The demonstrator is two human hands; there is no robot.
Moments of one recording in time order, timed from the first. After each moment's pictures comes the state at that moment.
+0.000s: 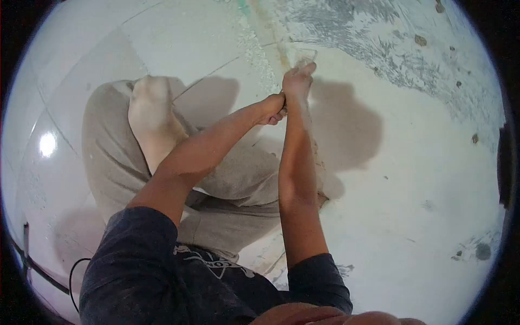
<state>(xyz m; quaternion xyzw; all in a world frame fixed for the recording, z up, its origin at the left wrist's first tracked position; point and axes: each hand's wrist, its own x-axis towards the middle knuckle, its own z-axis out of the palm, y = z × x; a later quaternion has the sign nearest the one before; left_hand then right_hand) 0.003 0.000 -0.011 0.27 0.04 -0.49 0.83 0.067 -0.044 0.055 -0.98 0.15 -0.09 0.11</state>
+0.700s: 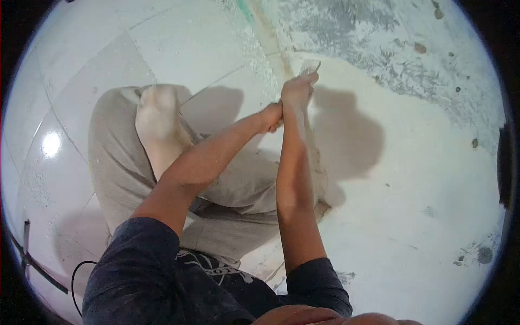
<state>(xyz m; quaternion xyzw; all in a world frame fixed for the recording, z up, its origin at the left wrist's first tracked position) 0.010 0.023 -0.006 0.29 0.03 -0.45 0.84 0.072 -0.031 0.048 -0.98 0.18 -0.08 0.05</state>
